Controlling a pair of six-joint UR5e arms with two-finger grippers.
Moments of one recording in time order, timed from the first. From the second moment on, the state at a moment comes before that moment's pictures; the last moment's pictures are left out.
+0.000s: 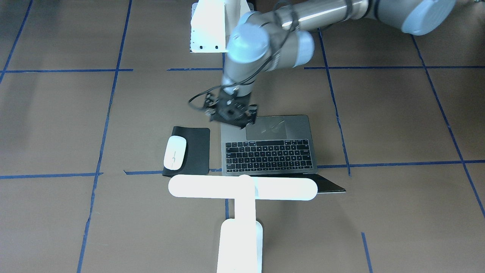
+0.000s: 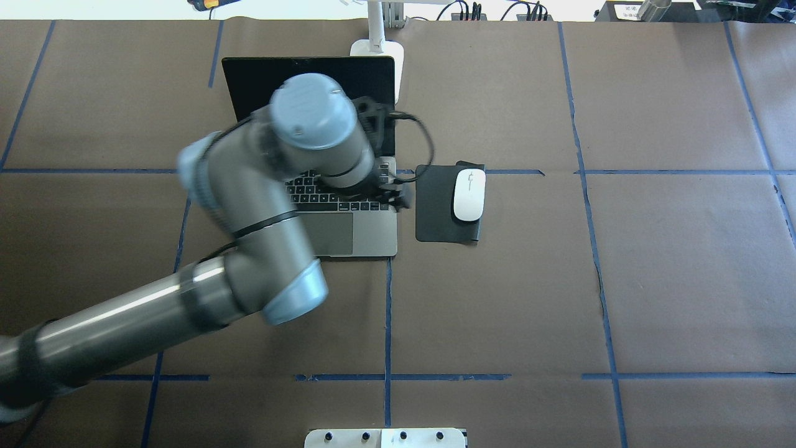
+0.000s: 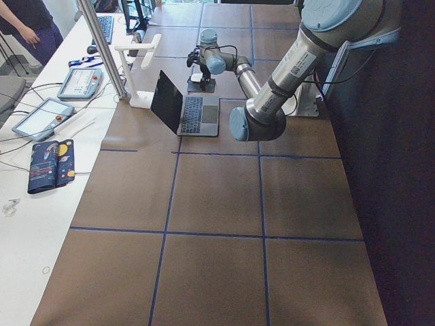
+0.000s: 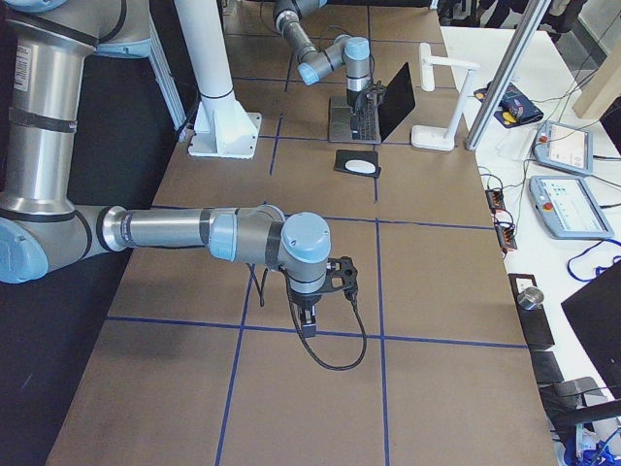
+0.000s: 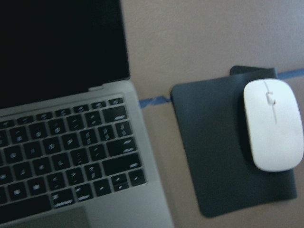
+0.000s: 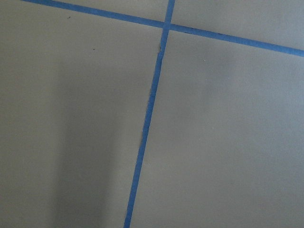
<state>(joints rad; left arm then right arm) -0.59 -2.31 -1.66 -1.67 -1.94 -0.93 1.64 -1.80 1.88 -1.73 2.32 -0.29</state>
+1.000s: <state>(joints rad) -1.19 -1.51 -2.02 -1.52 -2.22 0.05 1.63 -1.80 1.86 -1.73 2.34 -0.29</state>
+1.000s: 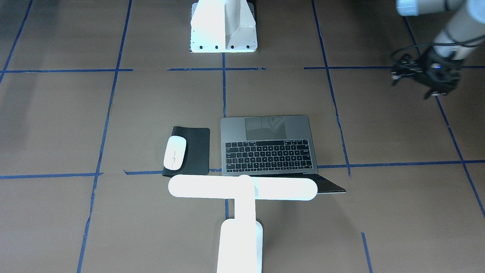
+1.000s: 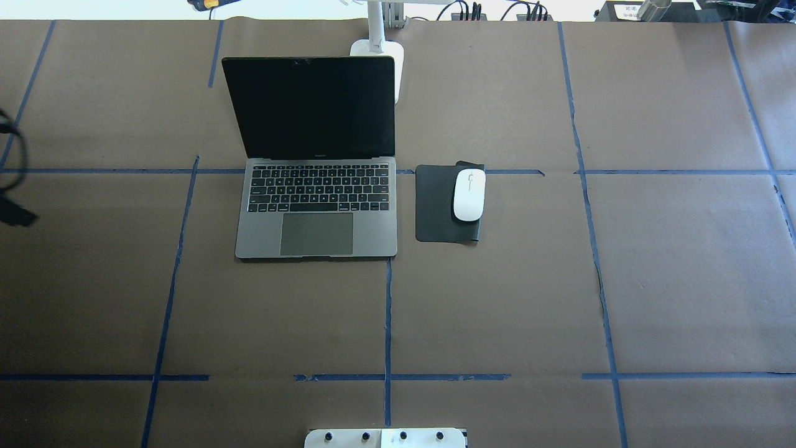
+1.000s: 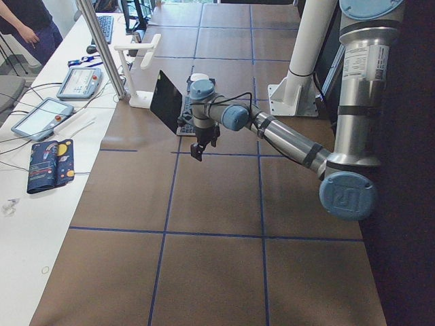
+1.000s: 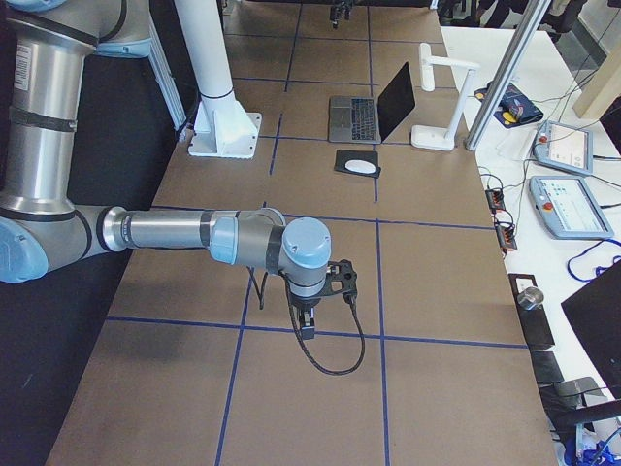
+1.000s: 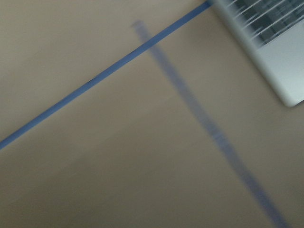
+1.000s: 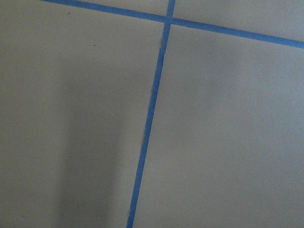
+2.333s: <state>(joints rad) -1.64 -1.33 -1.80 -1.53 -2.32 0.20 1.63 -1.80 1.85 -1.73 2.34 -0.30</state>
